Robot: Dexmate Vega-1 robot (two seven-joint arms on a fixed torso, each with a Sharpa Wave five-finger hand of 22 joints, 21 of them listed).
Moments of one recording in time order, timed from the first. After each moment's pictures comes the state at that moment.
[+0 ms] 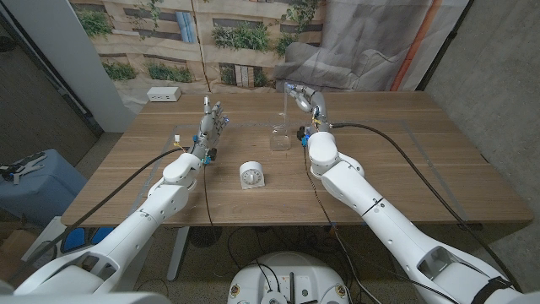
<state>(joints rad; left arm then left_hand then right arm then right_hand) 0.84 0.51 0.37 -1.30 -0.65 -0.29 -0.03 0.00 0.06 -0.21 0.16 0.32 -0.17 -0.22 0.20 0.21 -0.14 -0.15 0.21 0.20 -0.06 -0.04 0.19 0.20 -0.05 -0.03 0.22 0.20 -0.81 -0.25 -0.59 -1.75 0.18 -0.17 -0.62 0.98 0.04 0.25 -0.16 0.21 0.91 -0.22 0.45 0.20 0.45 -0.04 0.23 0.23 0.28 -0.04 0.42 0.35 0.42 0.01 0.20 0.17</state>
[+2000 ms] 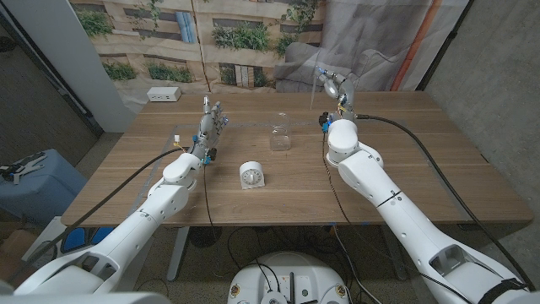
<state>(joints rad) 0.84 0.51 0.37 -1.30 -0.65 -0.29 -0.03 0.00 0.06 -0.21 0.16 0.32 -0.17 -0.22 0.20 0.21 -0.14 -0.15 0.21 0.20 -0.06 -0.04 0.19 0.20 -0.05 -0.03 0.22 0.20 -0.81 -0.29 -0.48 -1.78 0.23 -0.16 -0.71 0.98 0.04 0.25 -0.16 0.21 0.92 -0.21 0.45 0.20 0.45 -0.03 0.23 0.23 0.28 -0.04 0.42 0.36 0.43 0.02 0.20 0.17</state>
